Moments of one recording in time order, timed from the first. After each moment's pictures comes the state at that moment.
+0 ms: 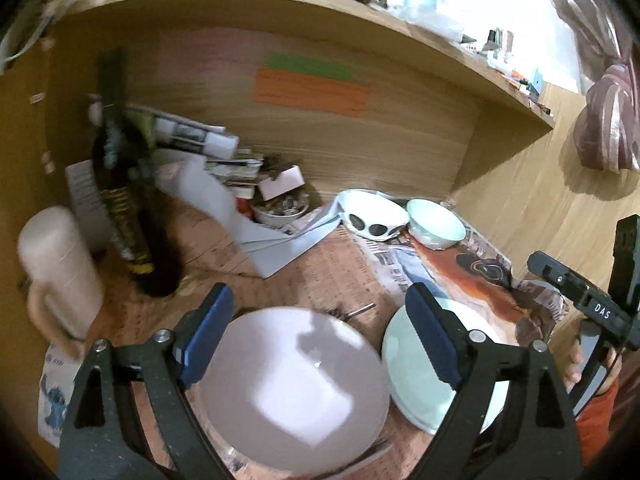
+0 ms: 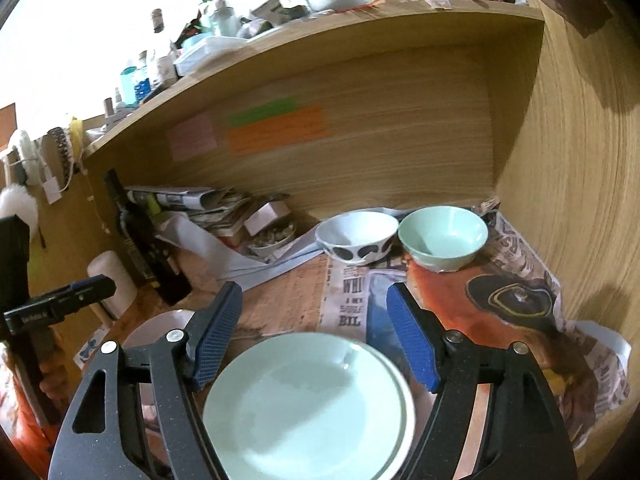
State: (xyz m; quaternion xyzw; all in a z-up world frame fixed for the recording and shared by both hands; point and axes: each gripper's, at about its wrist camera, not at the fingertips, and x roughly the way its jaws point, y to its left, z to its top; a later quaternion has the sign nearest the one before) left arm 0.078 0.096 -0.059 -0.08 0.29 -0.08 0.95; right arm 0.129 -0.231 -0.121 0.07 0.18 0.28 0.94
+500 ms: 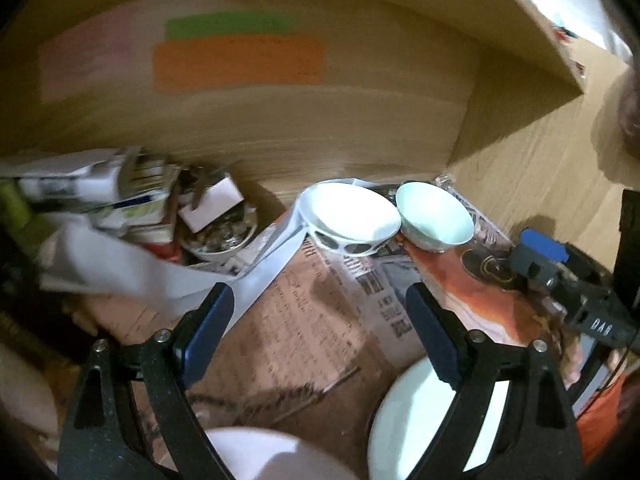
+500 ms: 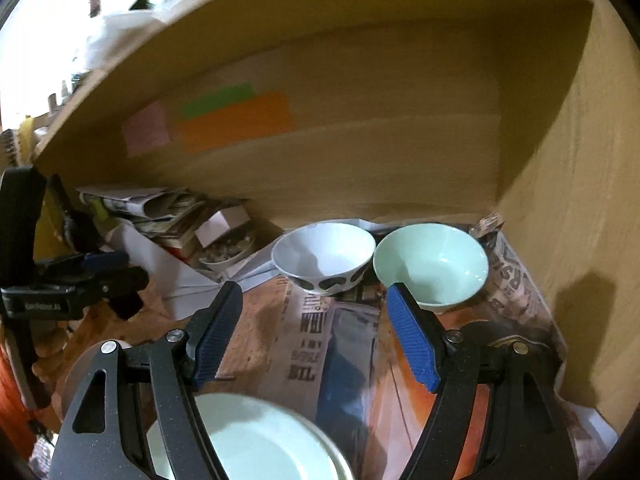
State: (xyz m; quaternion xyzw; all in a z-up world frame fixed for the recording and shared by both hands) left arm 0.228 0.029 -0.060 -0.02 0.36 -0.13 0.92; right arm 0.229 -0.223 -0.118 0.04 0.21 0.27 0.94
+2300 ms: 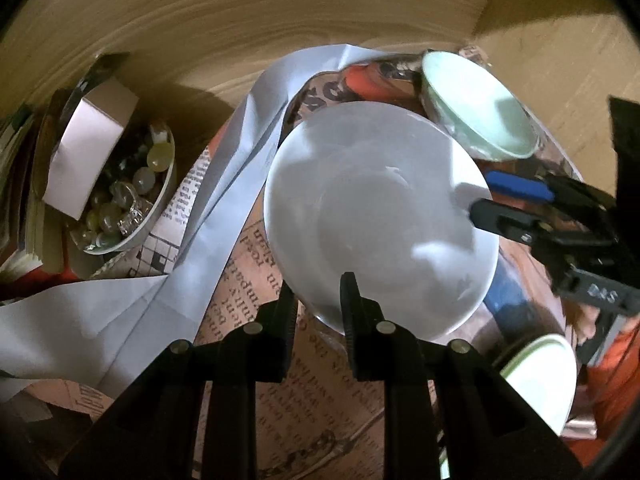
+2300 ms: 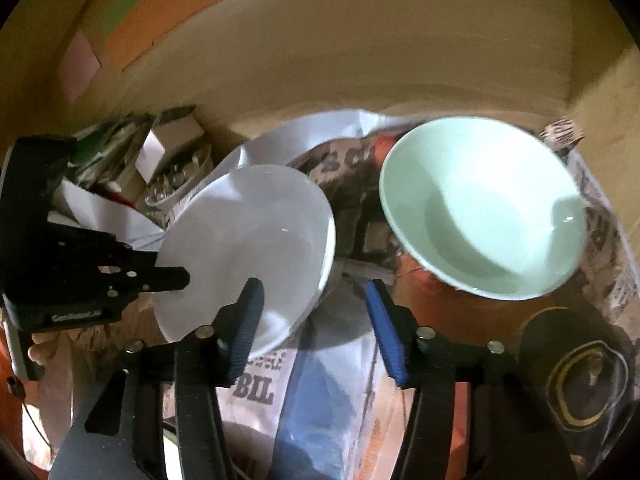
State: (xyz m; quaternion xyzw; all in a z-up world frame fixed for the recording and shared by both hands) left arm 0.335 -0.006 -0.159 0.07 0.55 -0.18 0.81; right arm 0.341 -0.182 -0.182 0.03 0.39 0.31 0.86
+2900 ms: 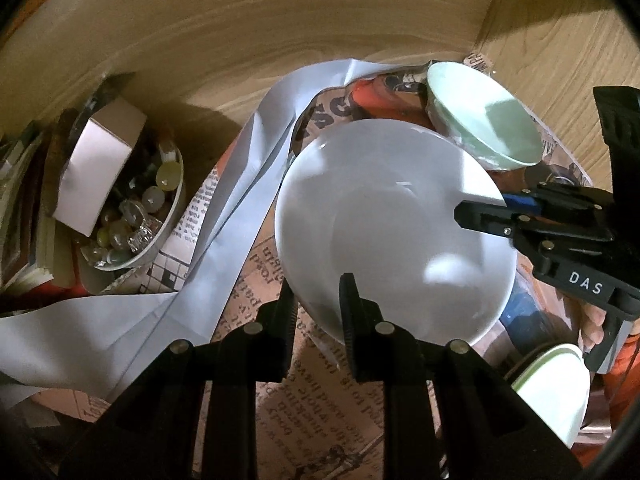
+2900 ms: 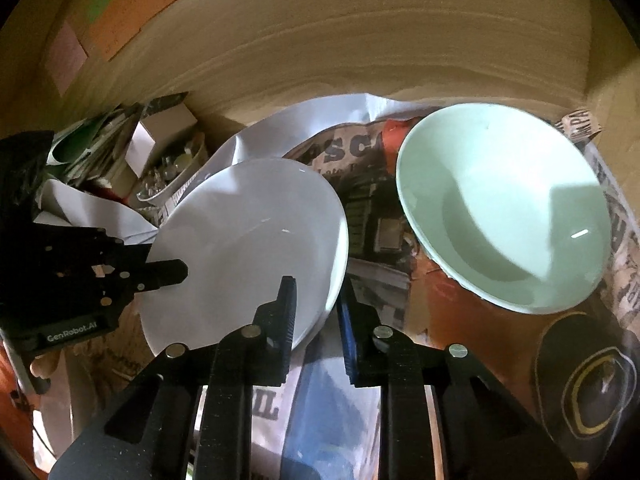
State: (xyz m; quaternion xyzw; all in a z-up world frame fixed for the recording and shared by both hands) left arm 0.337 -0.012 -0.156 0.08 0.51 -0.17 0.84; right arm 0.340 -0.176 -0.182 0.02 0.40 0.30 0.87
